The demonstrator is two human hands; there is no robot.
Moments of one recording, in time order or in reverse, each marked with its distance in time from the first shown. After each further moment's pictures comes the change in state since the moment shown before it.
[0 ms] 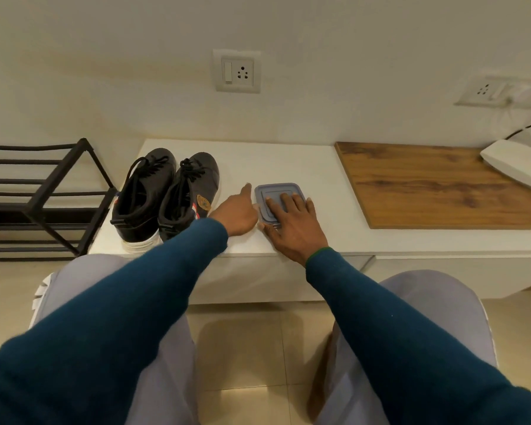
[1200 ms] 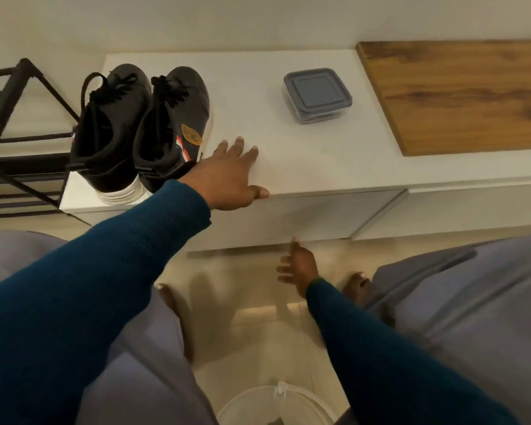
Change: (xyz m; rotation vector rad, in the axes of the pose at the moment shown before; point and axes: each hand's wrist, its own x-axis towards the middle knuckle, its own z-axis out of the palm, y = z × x) left_hand -0.015 -0.041 0.021 0.543 -0.178 0.134; right_hand -0.120 -0.060 0.140 1.533 -0.338 1.129
